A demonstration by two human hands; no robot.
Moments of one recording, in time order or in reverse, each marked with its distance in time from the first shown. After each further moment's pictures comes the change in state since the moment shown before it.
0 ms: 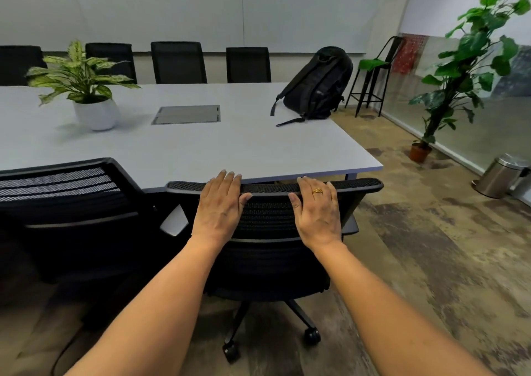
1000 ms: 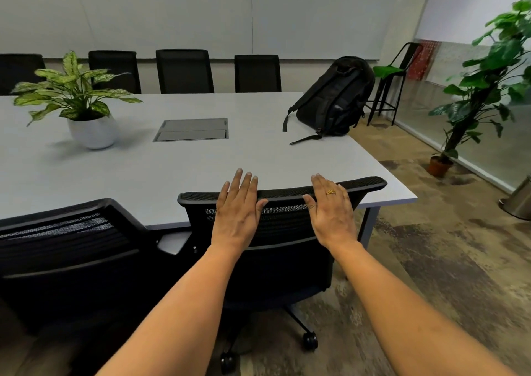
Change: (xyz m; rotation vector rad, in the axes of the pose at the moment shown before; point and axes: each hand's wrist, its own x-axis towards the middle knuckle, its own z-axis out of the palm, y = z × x) left_hand 0.133 -0.058 0.082 0.023 -0.001 -0.033; right_hand 0.141 0.020 0.106 0.018 -0.195 0.000
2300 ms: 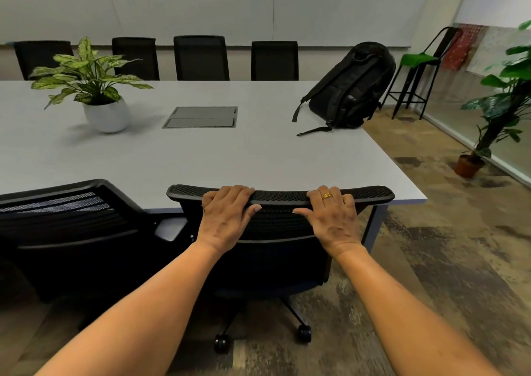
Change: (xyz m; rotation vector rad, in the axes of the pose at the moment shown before) left_hand -0.009 0.030 0.017 0.007 0.177 0.079; right_hand -0.002 0.062 0.005 -0.362 0.405 -0.367
